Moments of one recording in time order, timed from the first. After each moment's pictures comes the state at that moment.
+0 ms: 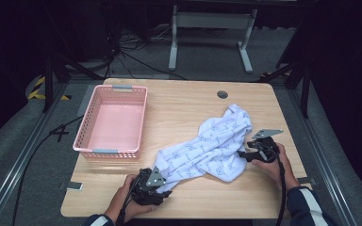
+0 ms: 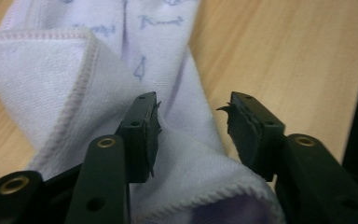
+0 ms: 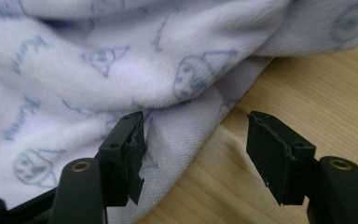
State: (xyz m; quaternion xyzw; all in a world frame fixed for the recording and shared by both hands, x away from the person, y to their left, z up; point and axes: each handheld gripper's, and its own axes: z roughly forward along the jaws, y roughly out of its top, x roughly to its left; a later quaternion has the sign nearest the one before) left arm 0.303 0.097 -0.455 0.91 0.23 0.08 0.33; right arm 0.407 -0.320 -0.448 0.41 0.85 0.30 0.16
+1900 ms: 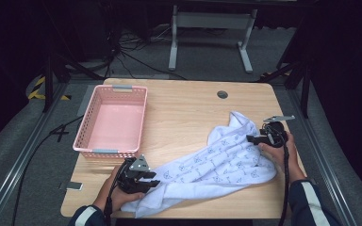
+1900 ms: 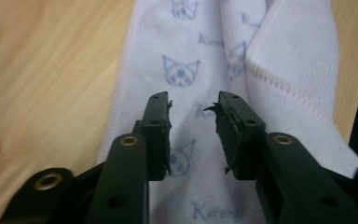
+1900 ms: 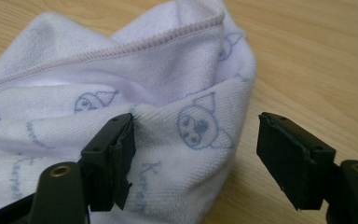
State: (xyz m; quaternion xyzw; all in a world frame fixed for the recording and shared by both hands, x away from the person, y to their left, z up) left arm 0.325 0.131 -0.450 0.90 0.24 0.01 0.35; right arm 0.453 -0.355 -0.434 0.50 0.79 0.31 0.17
